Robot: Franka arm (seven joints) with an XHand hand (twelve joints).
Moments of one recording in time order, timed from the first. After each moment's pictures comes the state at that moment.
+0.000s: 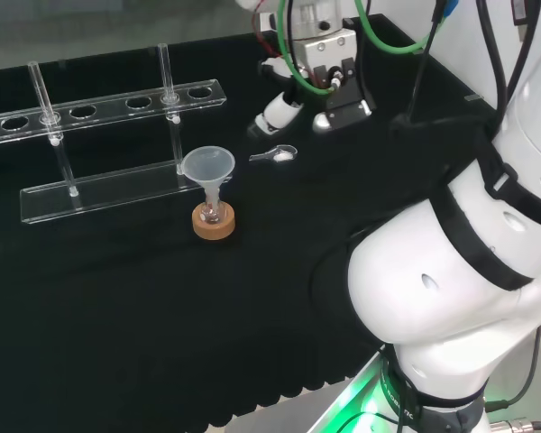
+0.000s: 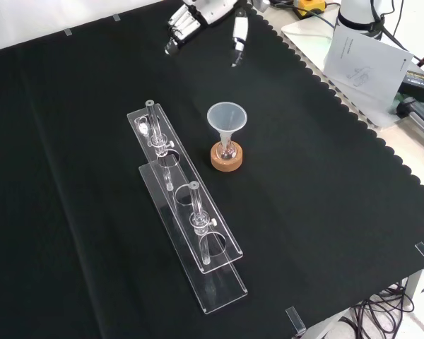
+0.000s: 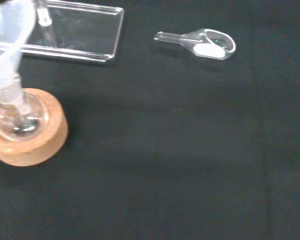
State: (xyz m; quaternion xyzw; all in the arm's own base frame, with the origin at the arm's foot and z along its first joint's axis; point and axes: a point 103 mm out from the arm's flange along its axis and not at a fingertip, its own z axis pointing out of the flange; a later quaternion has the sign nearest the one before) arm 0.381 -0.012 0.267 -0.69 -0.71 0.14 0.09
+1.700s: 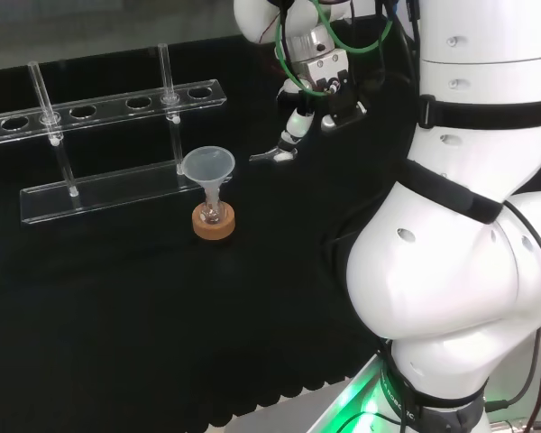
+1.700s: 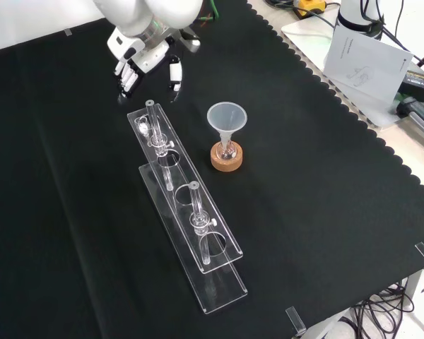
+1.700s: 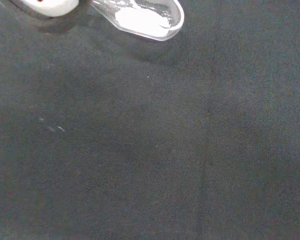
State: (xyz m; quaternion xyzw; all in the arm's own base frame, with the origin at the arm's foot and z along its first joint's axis) arm 0.518 -0.086 0.153 -0.66 -0.71 0.21 0.10
